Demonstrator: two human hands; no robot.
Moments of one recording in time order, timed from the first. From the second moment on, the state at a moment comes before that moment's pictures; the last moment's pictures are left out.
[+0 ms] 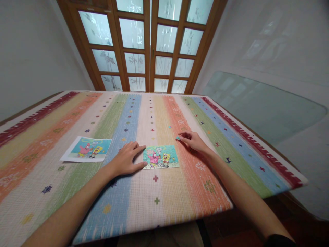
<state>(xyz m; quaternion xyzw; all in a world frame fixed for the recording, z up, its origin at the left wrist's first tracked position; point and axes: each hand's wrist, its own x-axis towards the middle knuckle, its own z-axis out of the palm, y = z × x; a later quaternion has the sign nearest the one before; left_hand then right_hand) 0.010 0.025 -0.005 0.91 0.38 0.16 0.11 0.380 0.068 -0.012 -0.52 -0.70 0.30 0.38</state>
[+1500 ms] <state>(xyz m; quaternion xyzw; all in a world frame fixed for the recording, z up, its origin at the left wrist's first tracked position) 0.010 0.025 -0.007 0.91 0.37 0.17 0.11 0.269 0.059 0.022 -0.38 -0.83 0.35 0.21</state>
